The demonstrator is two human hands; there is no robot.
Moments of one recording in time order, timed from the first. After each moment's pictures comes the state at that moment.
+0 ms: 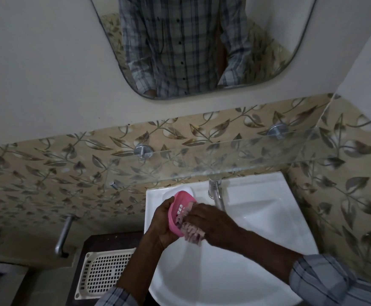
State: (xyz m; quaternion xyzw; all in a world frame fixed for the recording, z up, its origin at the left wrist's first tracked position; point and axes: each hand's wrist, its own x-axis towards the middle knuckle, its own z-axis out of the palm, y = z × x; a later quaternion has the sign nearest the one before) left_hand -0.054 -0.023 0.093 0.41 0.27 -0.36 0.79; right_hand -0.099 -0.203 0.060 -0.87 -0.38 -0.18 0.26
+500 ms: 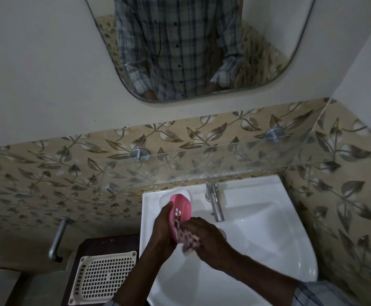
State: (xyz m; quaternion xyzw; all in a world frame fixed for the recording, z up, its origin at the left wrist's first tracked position) left_hand -0.070 -0.031 0.084 0.50 0.25 -0.30 0.77; right_hand -0.129 -0.174 0.068 -0.86 -0.19 -0.07 0.48
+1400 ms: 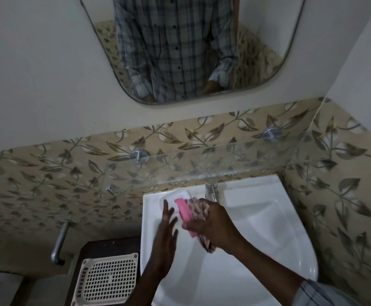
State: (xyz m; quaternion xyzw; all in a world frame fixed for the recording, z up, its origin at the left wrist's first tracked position) left_hand -0.097 -0.014 0.065 0.62 0.05 -0.21 0.76; right_hand -0.116 -0.188 0.116 -0.75 0.02 0.04 0.66
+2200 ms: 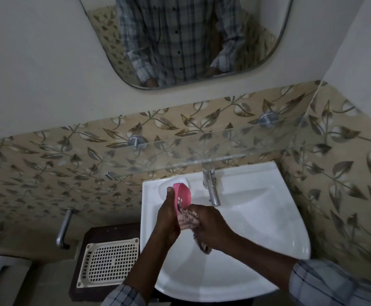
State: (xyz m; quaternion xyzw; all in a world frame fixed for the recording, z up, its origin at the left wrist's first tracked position) left_hand -0.089 -0.045 0.081 0.57 0.21 -0.26 0.75; right_hand -0.139 -0.182 0.087 -0.87 -0.10 0.05 0.47
